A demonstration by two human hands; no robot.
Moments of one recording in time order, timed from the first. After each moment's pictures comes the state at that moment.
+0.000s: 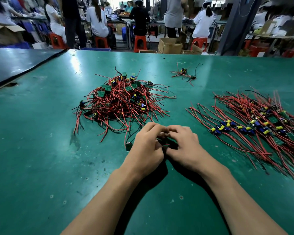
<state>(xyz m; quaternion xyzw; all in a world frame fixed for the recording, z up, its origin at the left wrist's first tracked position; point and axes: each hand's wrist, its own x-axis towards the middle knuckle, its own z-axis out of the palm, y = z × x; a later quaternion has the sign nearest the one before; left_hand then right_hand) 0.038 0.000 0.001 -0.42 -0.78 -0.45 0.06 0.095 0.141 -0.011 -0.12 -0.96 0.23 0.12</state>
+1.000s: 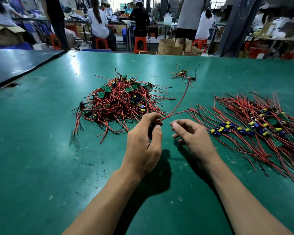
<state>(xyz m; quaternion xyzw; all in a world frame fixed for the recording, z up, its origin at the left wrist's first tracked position) 0.042 0.001 0.006 -0.36 -0.70 -0.59 0.17 0.093 0.145 0.000 -0.18 -0.71 0.63 0.25</state>
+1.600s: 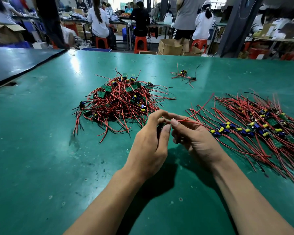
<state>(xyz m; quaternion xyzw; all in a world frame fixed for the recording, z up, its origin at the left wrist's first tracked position) 0.043 0.006 0.004 -0.41 -0.71 -0.56 0.12 0.100 0.142 0.015 -0.03 -0.61 0.78 0.16</state>
